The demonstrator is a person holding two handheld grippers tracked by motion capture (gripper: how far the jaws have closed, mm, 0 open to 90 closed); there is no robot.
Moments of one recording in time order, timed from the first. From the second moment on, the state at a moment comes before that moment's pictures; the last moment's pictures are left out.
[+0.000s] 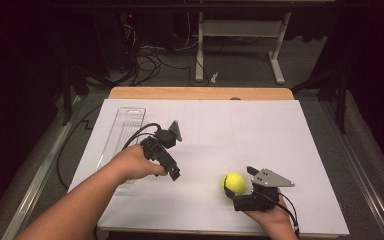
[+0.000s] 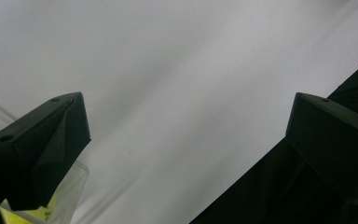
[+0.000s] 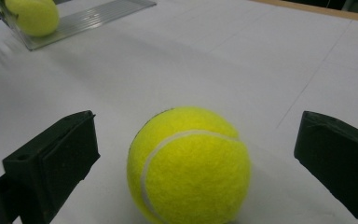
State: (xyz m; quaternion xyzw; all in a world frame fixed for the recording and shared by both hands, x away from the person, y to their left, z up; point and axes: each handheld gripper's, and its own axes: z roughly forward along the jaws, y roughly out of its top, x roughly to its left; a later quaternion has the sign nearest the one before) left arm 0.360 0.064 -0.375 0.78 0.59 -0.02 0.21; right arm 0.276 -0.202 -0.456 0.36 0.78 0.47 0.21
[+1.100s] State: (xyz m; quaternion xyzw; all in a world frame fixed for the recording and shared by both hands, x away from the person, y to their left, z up) left arm 0.359 0.059 -0.376 0.78 0.59 -0.02 0.21; right arm 0.285 -0.198 -0.468 0.38 0.81 0.42 0.15
